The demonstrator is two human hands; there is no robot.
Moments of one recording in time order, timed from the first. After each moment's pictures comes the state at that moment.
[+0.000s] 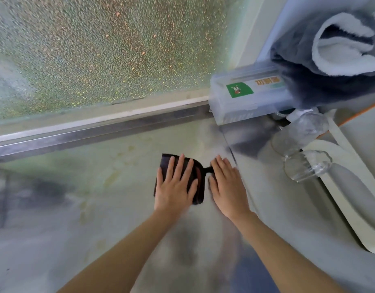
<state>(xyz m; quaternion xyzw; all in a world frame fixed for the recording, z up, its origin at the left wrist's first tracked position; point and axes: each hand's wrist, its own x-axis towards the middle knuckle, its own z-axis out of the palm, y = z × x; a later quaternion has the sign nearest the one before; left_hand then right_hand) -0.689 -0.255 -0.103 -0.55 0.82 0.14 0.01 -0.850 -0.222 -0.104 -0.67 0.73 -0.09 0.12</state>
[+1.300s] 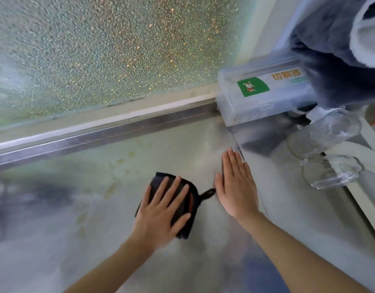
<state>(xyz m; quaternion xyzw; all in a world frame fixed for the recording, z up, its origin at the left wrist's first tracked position) -0.628 -0.243 -0.107 -0.45 0.89 0.10 0.00 -0.850 -0.251 -0.116 -0.65 0.76 -0.04 0.07</state>
